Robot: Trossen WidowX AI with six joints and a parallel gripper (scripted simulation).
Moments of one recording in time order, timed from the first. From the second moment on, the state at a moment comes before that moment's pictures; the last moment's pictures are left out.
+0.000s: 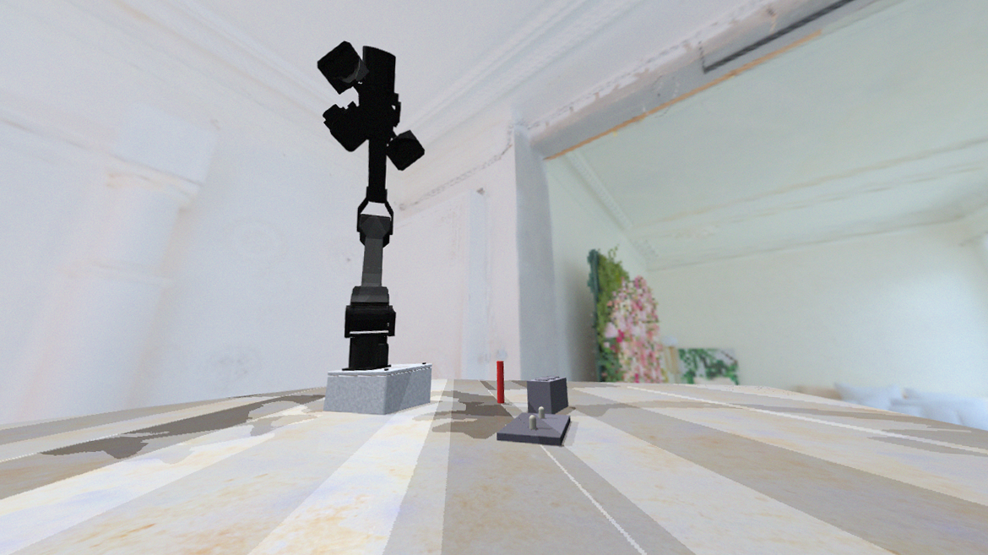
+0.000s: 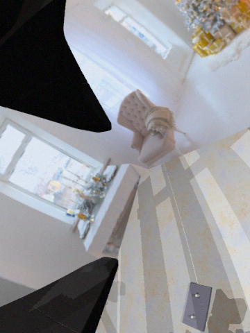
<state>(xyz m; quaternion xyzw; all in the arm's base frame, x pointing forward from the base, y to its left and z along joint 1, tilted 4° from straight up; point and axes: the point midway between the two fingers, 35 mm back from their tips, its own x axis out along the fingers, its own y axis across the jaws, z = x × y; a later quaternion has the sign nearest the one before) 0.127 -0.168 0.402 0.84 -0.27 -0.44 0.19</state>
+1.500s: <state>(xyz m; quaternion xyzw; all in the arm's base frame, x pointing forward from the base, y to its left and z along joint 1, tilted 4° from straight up) 0.343 -0.020 0.185 0.15 -0.62 -0.10 -0.76</state>
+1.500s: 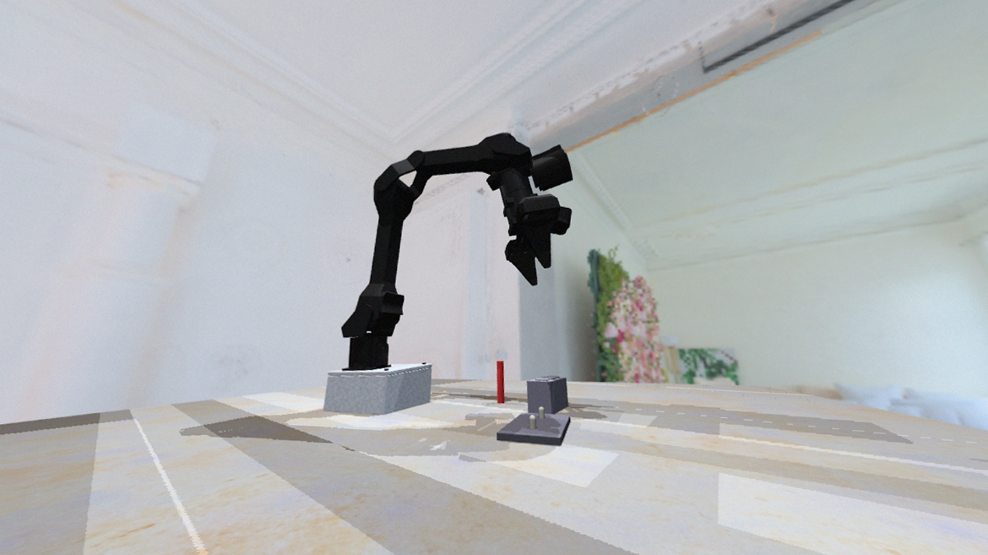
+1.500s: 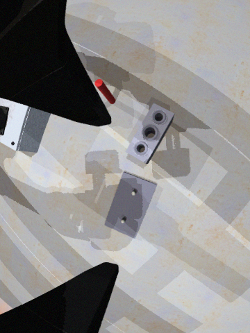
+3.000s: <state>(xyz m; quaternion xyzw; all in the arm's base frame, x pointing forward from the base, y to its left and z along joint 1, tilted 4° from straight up) 0.351 0.047 0.020 0.45 -0.56 -0.41 -0.55</state>
